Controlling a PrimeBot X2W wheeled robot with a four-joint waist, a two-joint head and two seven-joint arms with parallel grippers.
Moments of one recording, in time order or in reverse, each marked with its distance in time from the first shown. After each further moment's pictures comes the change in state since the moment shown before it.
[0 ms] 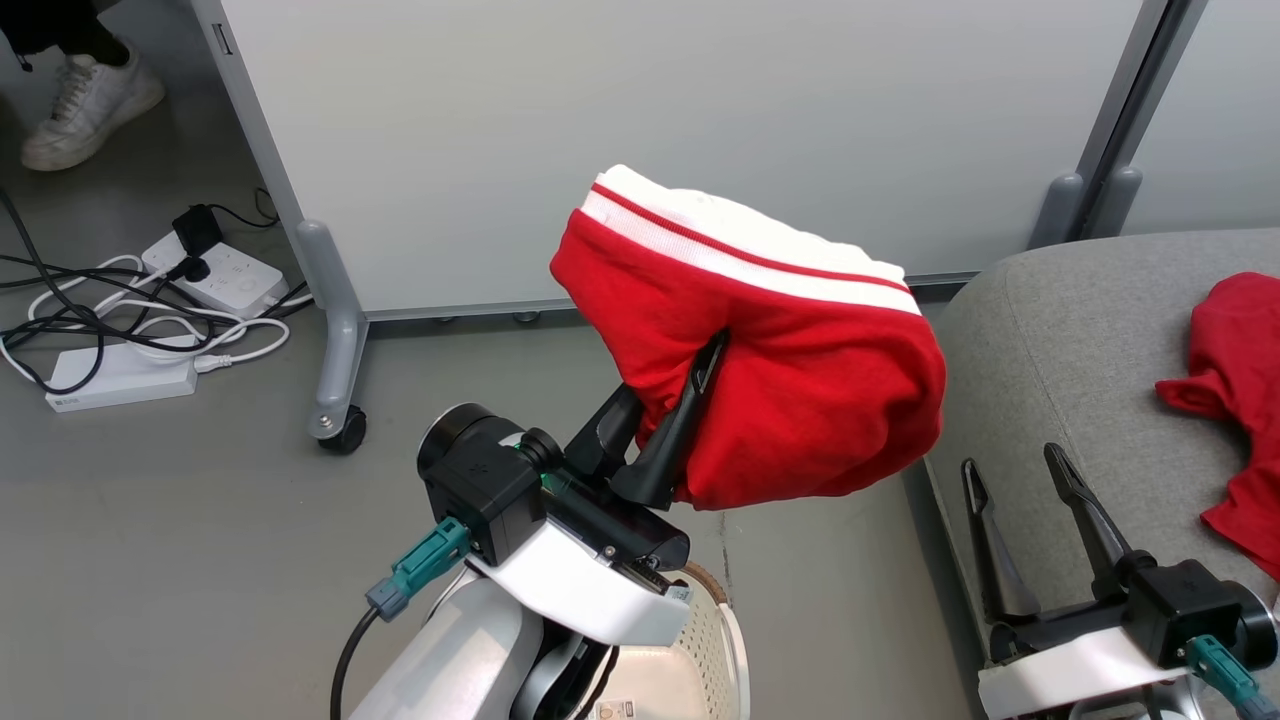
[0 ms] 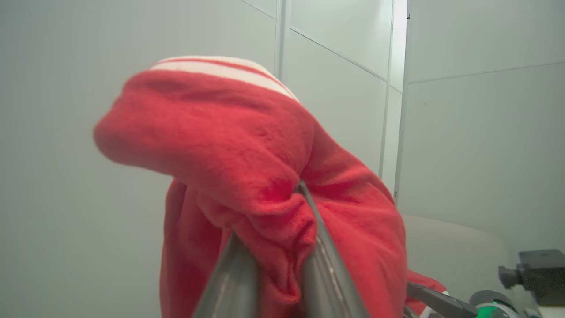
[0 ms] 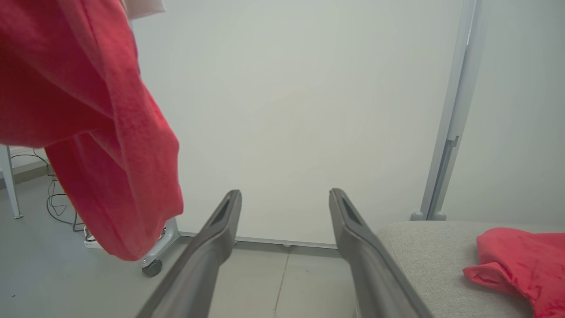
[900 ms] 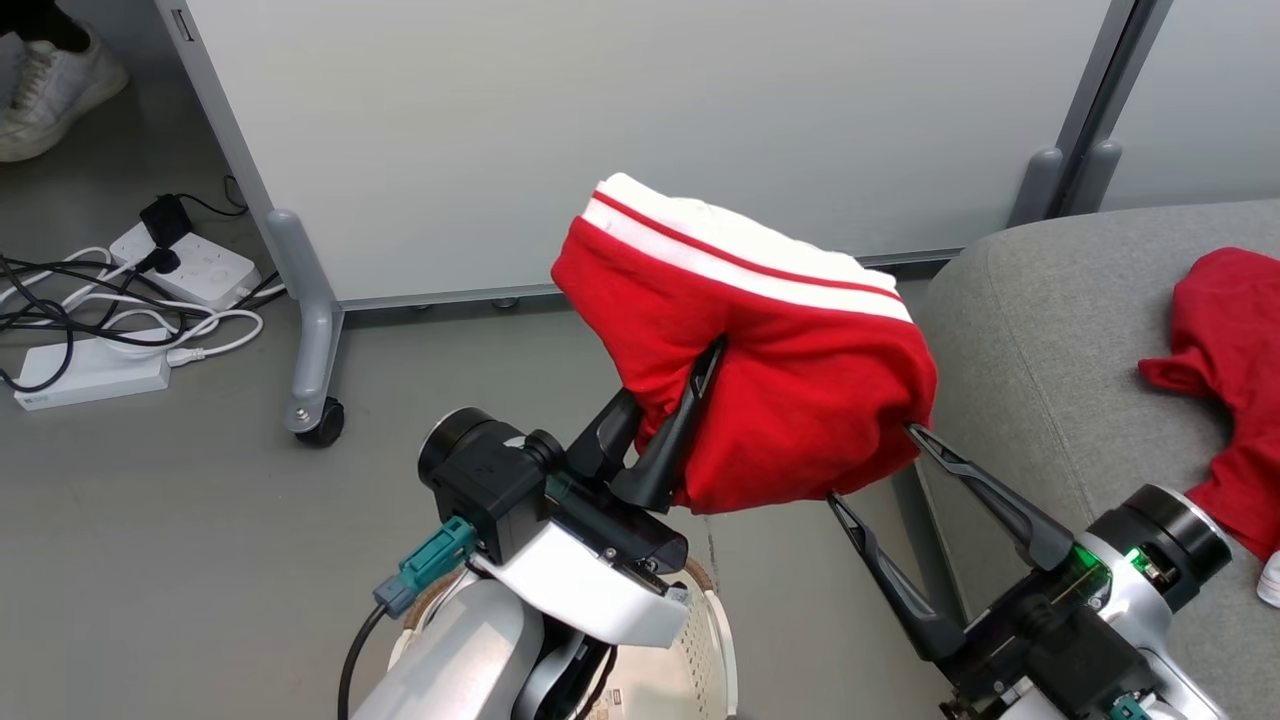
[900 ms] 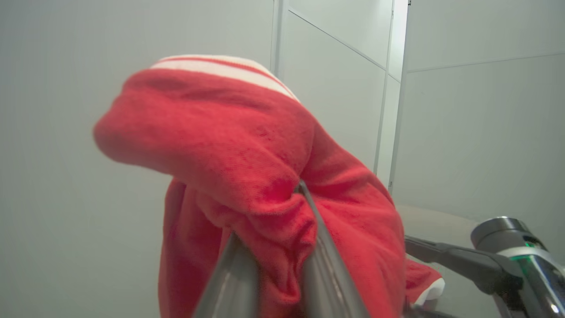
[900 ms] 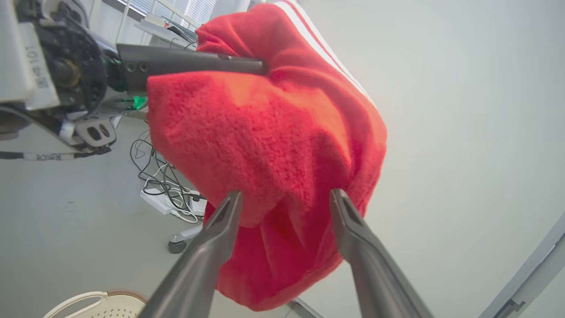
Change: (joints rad) left arm -0.001 0.000 0.002 0.025 0.008 -0.001 0.000; right arm -0.076 -0.281 0.336 -0.262 -0.151 0.000 -0.001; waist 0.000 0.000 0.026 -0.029
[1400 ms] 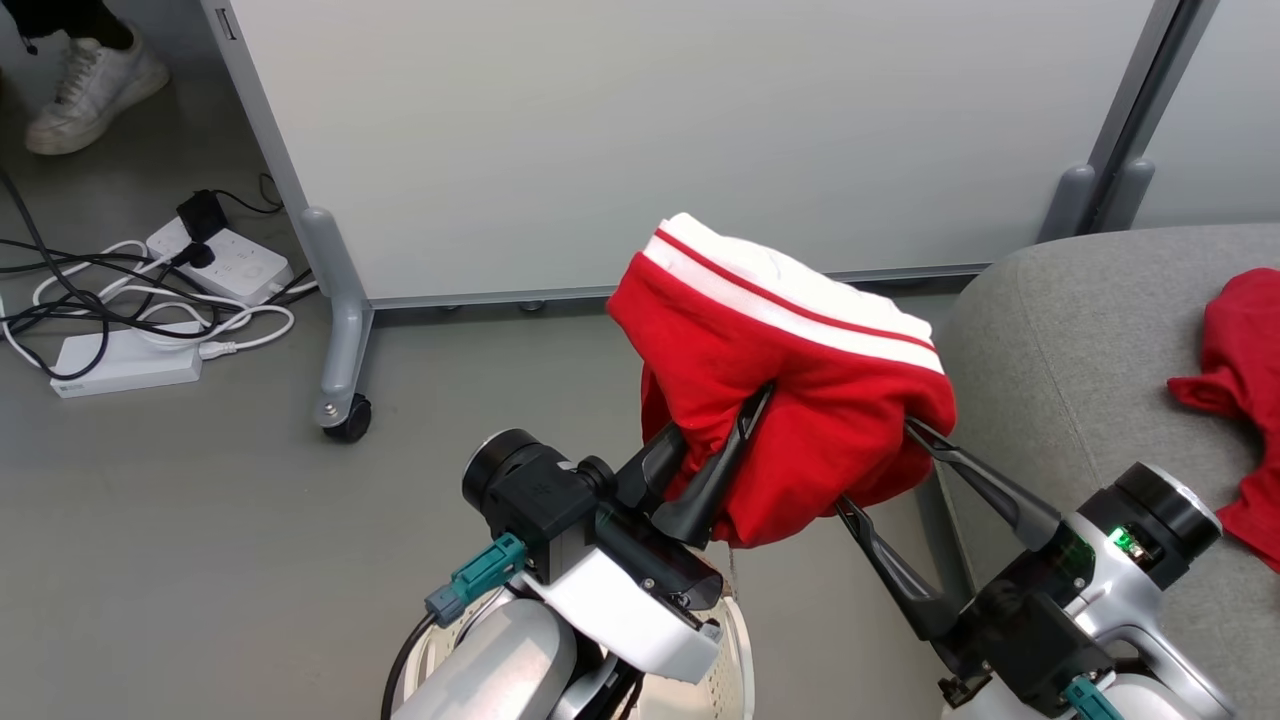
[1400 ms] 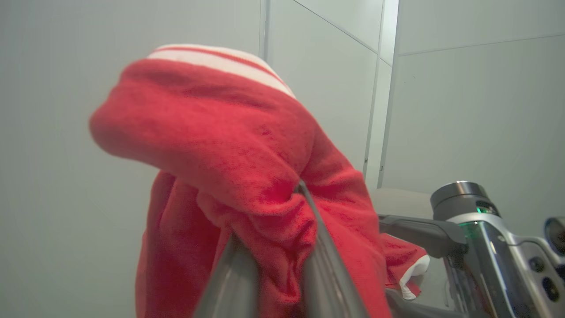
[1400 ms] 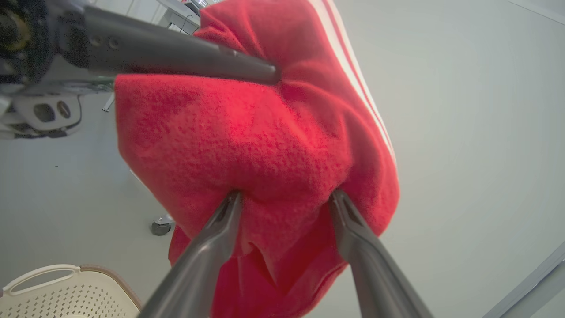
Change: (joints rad) left arm -0.008 0.000 -0.081 0.039 -0.013 -0.016 0.000; right arm -0.058 -0.005 0.011 0.071 -0.127 0.000 0.000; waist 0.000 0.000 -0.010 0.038
